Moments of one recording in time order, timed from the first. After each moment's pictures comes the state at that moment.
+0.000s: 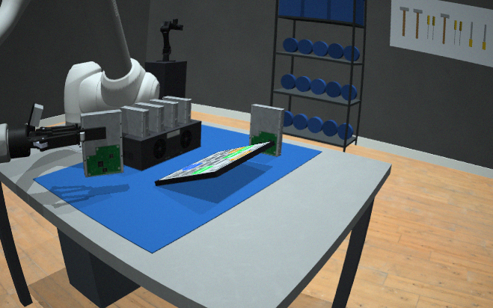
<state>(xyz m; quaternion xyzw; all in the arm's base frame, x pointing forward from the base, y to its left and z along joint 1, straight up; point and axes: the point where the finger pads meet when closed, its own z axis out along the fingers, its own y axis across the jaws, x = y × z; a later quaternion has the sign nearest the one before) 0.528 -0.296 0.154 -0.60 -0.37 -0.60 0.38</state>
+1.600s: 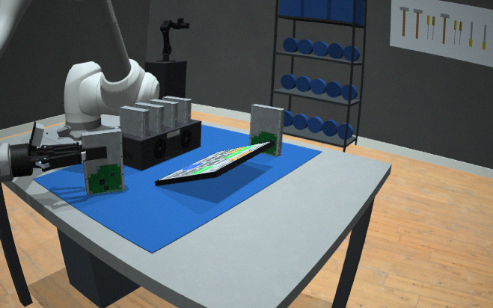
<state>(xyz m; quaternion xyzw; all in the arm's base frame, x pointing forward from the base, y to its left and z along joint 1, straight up) 0.528 -0.296 0.109 -0.60 -0.37 -0.60 0.38</state>
